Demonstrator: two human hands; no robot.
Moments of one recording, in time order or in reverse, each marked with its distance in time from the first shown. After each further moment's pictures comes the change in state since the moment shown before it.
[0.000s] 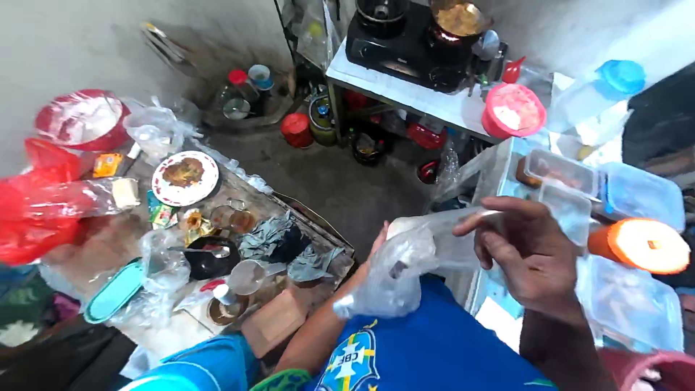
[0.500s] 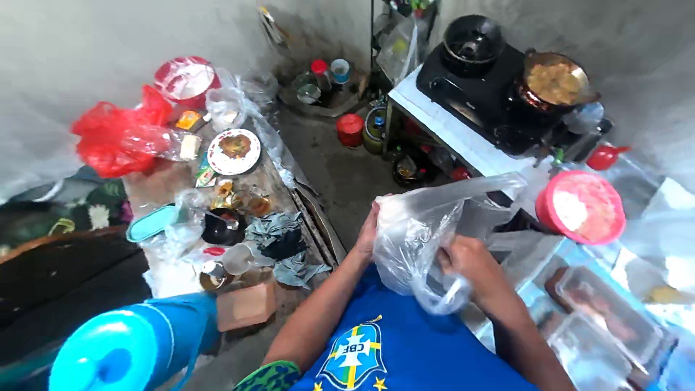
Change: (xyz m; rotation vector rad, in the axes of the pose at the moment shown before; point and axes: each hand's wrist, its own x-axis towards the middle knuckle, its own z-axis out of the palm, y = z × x) left_hand 0.121 0.103 0.041 0.015 0.170 0.569; right_hand 0.152 0.124 -0.056 -0.613 -0.503 0.093
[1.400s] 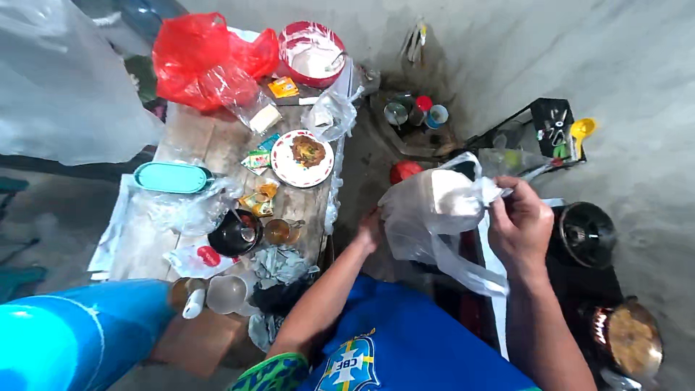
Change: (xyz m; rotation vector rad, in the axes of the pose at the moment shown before) left_hand 0.228 0.206 -0.205 -0.292 0.755 0.173; right_hand 0.507 -0.098 0.047 0.212 0.078 -0.530
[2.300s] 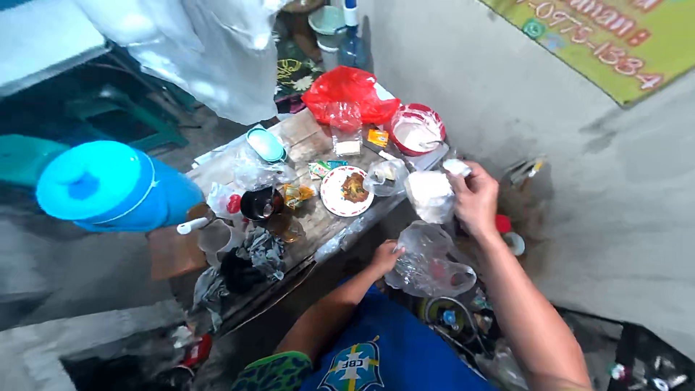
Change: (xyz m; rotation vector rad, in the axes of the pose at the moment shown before) left_hand 0.151 0.028 0.067 0.493 0.412 0.377; right_hand 0.288 0.070 0.159 0.551 -0.544 -0.265
